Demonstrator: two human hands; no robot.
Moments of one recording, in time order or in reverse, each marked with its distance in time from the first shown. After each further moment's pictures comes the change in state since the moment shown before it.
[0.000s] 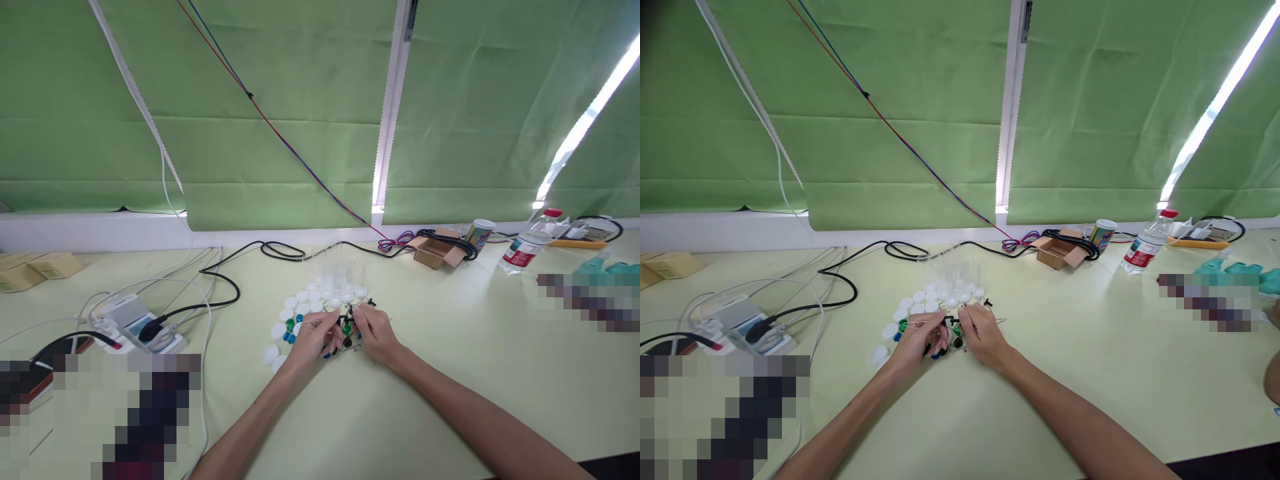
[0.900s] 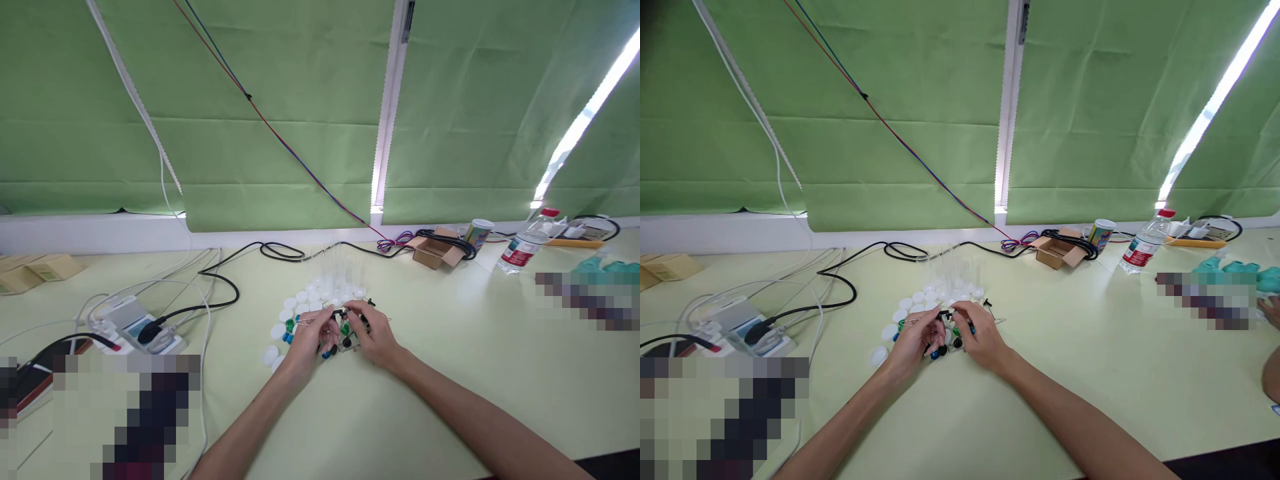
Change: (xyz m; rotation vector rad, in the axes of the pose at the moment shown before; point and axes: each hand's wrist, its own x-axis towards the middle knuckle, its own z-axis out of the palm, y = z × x) left_hand 0.000 0.004 0.000 -0.133 0.054 -0.019; right_hand -0.002 -0.006 0.001 0.057 0.035 0.009
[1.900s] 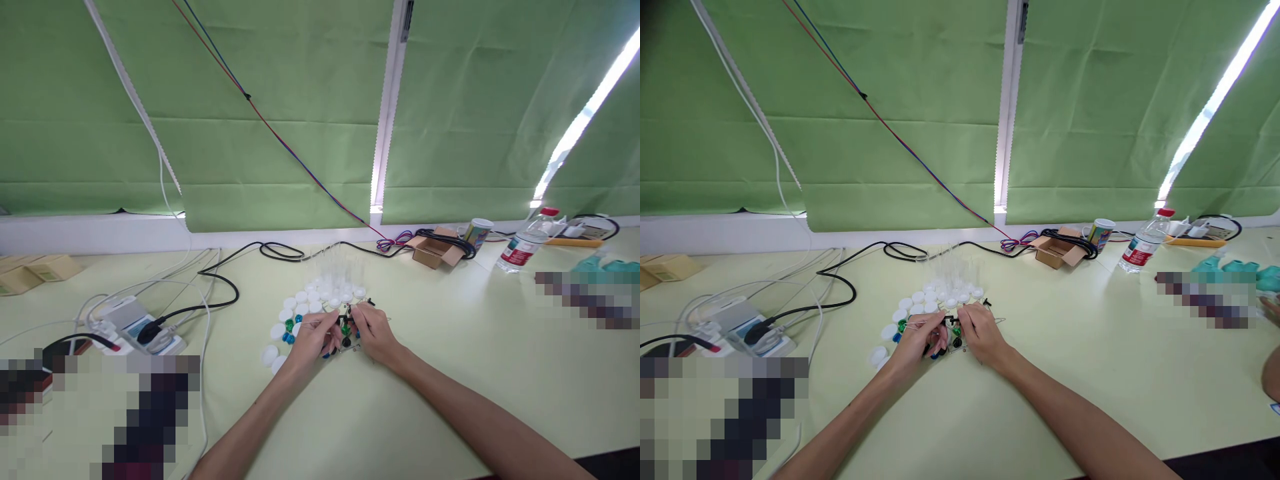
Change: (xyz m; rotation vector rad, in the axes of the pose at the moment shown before) left_hand 0.000 -0.006 0.000 0.156 -0.023 0.008; right_hand 0.004 0.006 0.001 -0.031 -0.040 0.001
